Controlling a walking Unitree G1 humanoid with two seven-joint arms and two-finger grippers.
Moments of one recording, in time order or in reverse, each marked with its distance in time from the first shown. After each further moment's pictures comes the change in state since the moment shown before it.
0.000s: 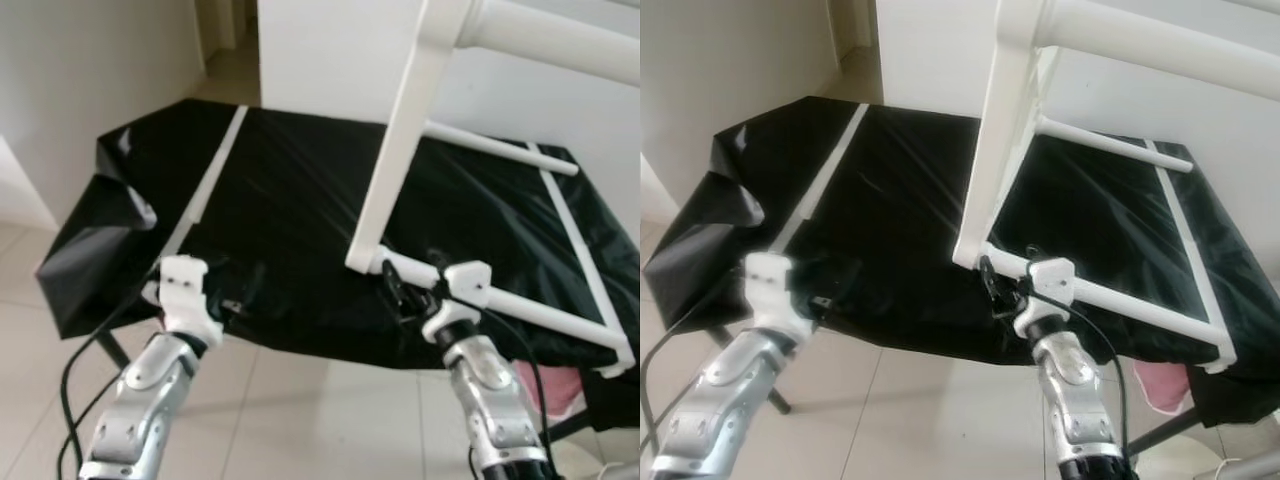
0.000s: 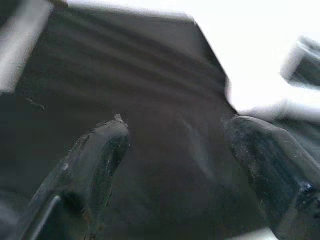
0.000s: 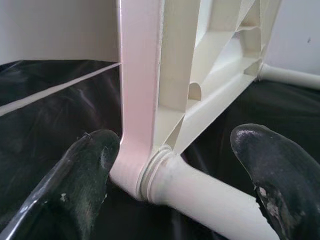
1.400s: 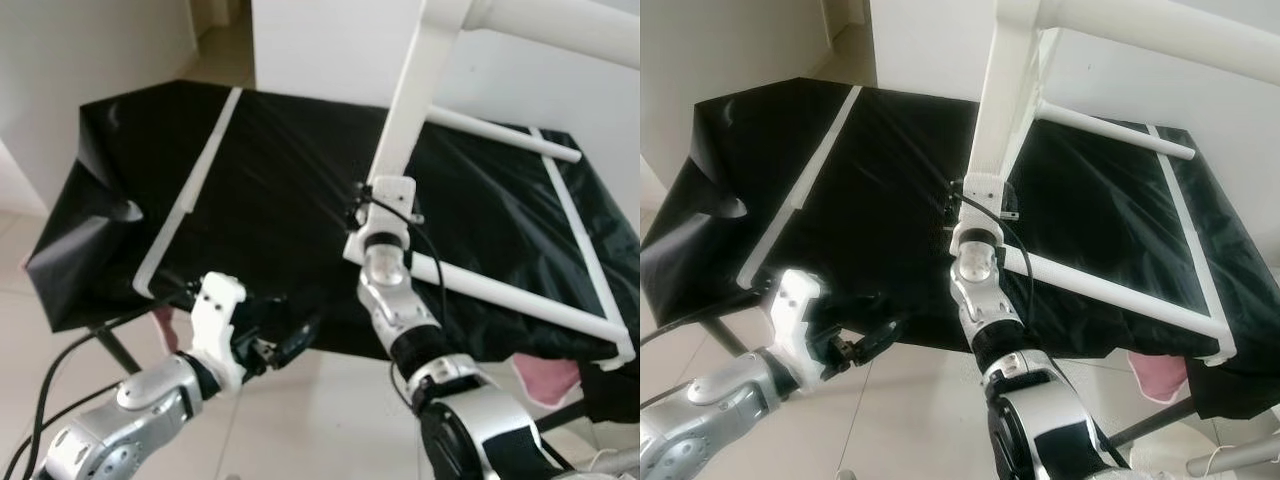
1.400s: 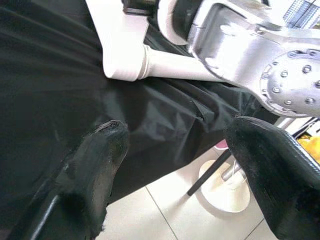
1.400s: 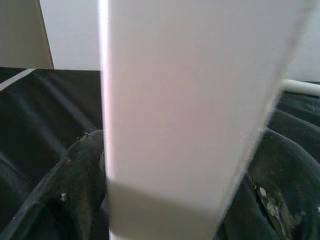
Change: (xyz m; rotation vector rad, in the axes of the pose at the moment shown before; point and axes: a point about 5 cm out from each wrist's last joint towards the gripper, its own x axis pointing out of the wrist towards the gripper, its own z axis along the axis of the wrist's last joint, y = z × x) left arm -0.022 -0.047 0.024 -0.087 0.083 -0.358; right arm 0.103 0.054 0.016 -0.016 0.037 -0.417
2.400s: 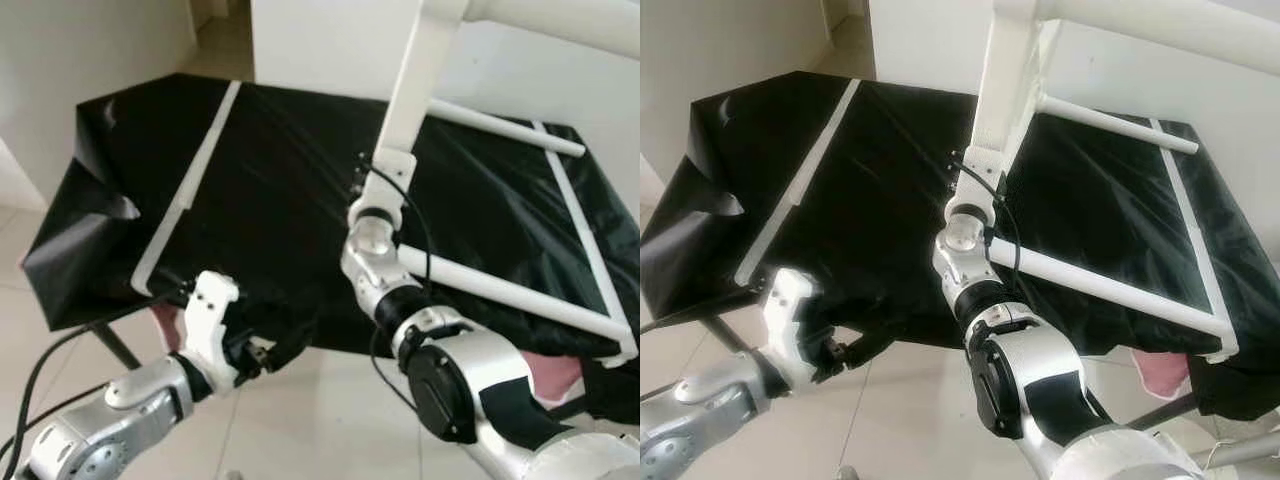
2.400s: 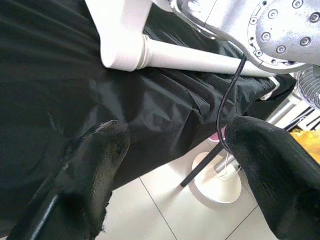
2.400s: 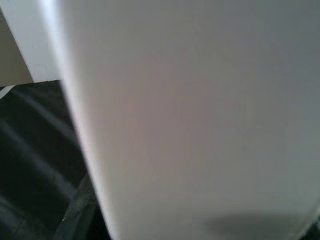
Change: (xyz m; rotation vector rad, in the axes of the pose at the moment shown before) left arm -0.006 0.001 0.002 -0.021 0.026 -0.023; right arm 0.019 0.008 0.017 0.115 0.041 -0.072
